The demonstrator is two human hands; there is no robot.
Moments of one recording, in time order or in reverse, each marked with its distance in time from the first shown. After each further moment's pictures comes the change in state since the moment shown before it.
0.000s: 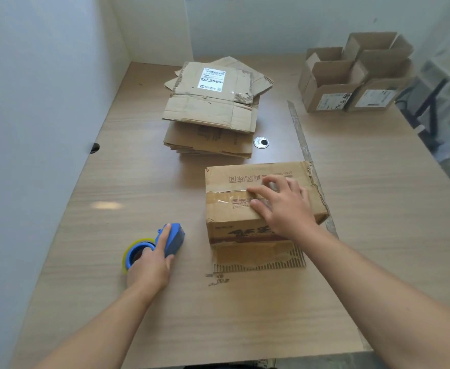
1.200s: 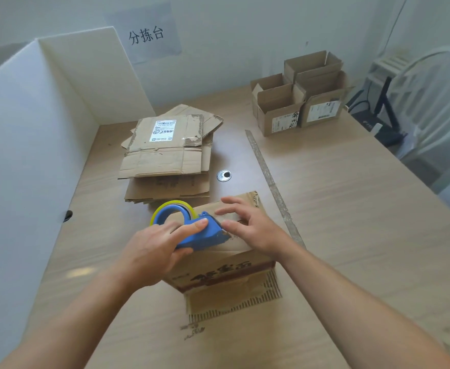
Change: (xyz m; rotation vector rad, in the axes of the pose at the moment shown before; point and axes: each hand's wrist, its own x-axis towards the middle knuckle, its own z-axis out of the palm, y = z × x) left_hand 0.002 0.169 -0.130 0.203 0.357 1.104; right_hand 0.008 0.060 -0.030 1.019 -0.041 -0.142
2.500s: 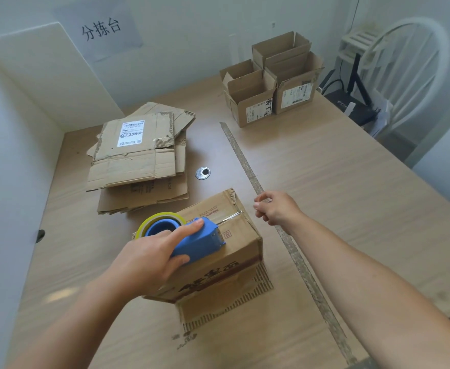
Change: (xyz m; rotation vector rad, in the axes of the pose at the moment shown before) left_hand 0.038 0.029 -0.005 0.033 -0.463 -0.217; right_hand 0.012 0.071 -0.073 0.121 0.433 0.625
